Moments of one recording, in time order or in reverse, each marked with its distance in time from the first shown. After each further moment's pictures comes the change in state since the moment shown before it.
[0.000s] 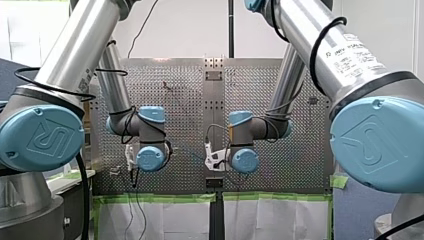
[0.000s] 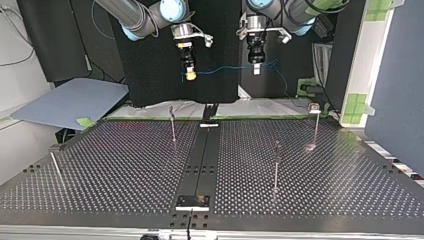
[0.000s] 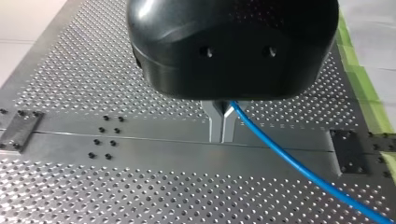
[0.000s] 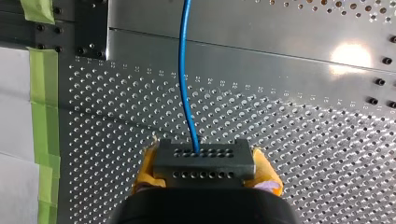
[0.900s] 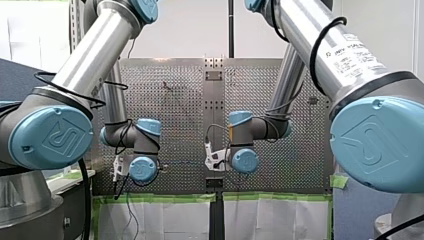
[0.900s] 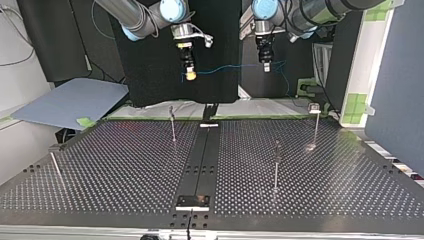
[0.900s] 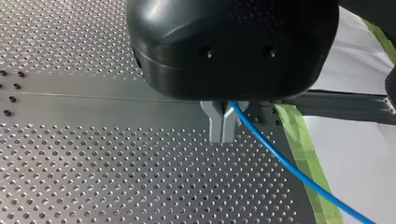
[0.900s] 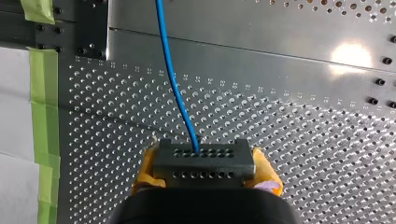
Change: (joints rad) left arm 0.093 -0.126 -0.001 -0.055 0.002 0.072; right arm -0.001 0.001 -0.002 0.003 0.002 -0.002
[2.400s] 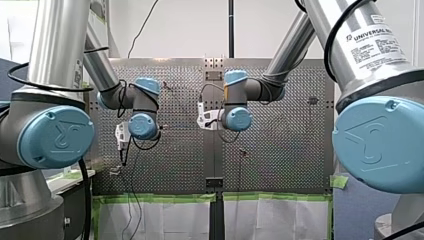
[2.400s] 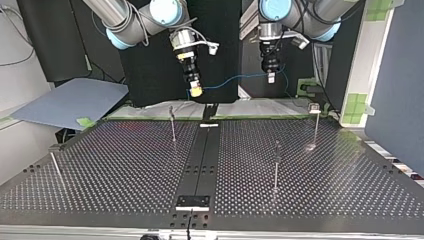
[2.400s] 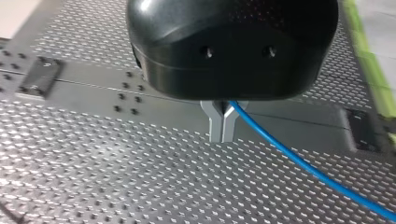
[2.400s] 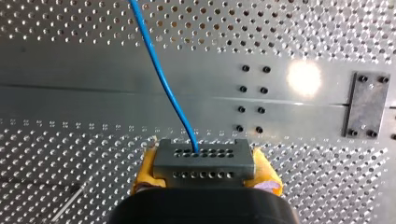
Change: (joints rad) left arm 0.046 0.412 0.060 -0.412 0.089 -0.175; right arm 0.013 -0.223 -0.126 0.220 -0.098 0.044
